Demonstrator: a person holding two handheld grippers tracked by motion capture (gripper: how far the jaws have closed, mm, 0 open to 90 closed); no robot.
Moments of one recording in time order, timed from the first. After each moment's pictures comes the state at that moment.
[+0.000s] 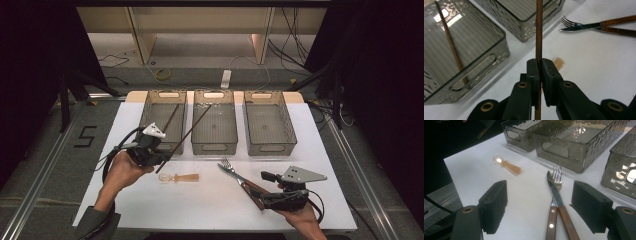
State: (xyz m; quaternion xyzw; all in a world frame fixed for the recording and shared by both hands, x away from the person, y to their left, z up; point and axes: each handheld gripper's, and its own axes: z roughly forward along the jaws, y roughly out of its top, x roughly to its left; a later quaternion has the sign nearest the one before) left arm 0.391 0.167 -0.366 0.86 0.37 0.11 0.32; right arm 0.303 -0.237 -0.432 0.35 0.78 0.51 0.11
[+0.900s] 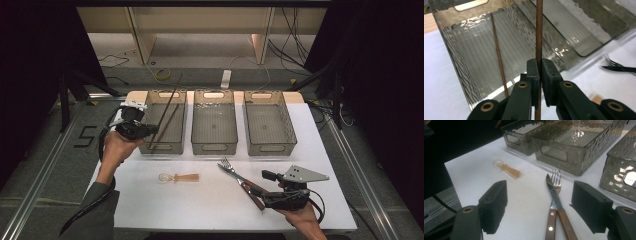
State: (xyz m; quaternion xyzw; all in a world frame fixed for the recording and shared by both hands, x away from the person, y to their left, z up) left arm 0.459 0.207 -0.365 0.80 0.47 0.14 0.35; right arm 0.304 -0.239 -0.431 0.35 0.77 0.52 0.12
